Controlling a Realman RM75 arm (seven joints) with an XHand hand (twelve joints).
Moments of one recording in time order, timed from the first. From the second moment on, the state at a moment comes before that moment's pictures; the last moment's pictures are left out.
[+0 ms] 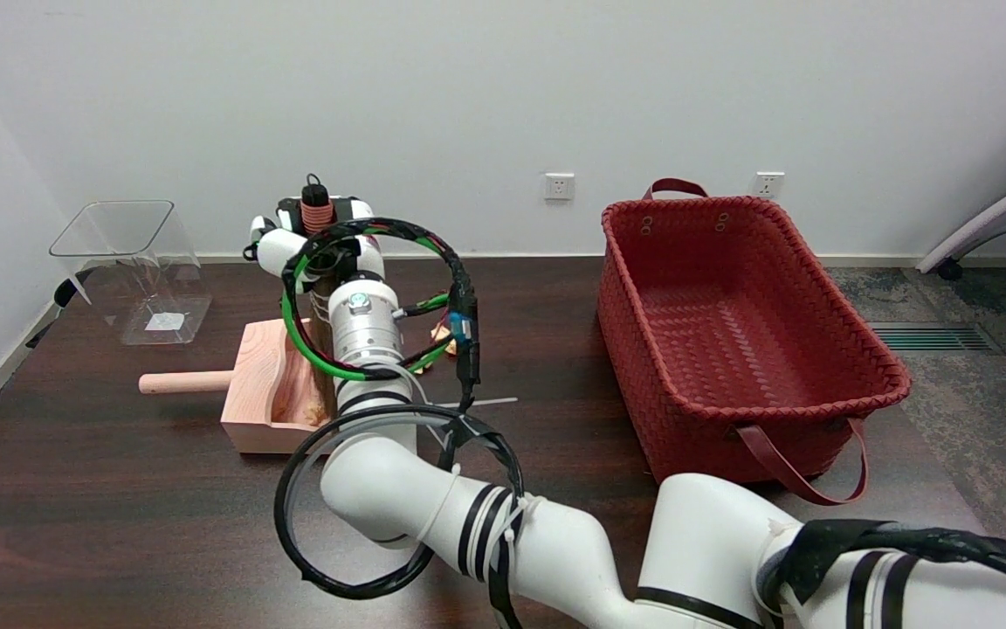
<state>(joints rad) 0.68 -1.96 0.77 -0.65 -1.52 0.94 0.42</state>
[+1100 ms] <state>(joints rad) 0.73 -1.79 0.80 -0.86 -1.52 0.74 0.13</state>
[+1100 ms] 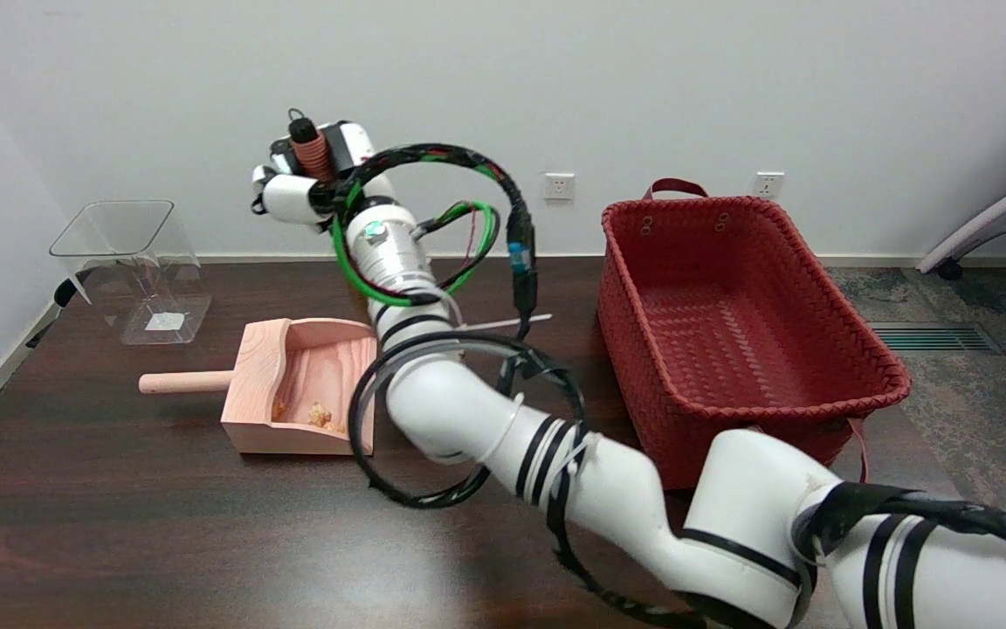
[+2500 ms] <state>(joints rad) 0.74 -1.63 0.78 -0.60 -1.70 0.67 0.32</state>
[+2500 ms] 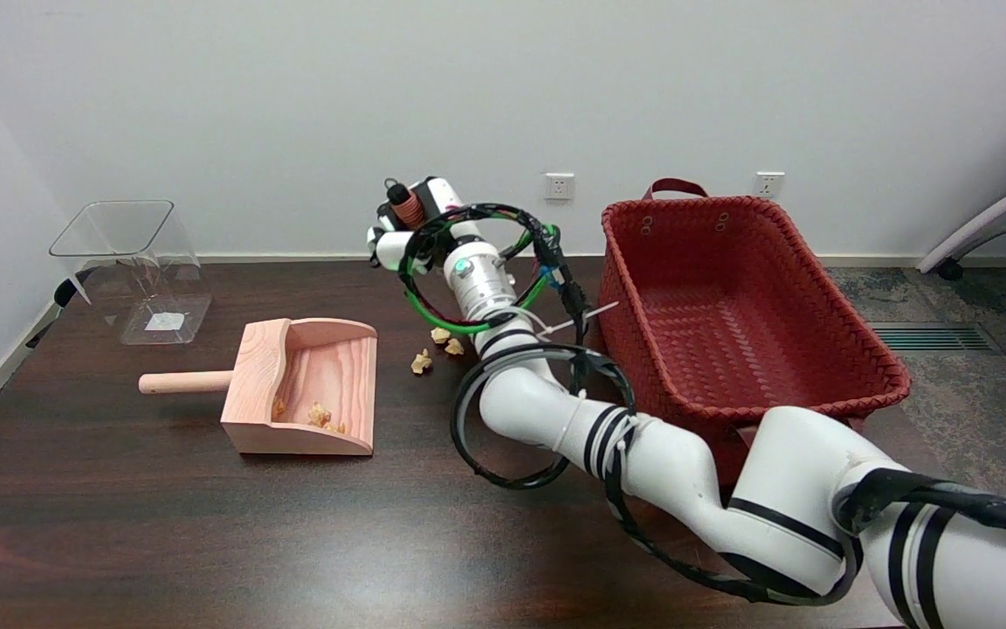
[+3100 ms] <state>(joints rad) 0.68 -1.74 0.78 -0.67 -1.64 0.65 0.34</state>
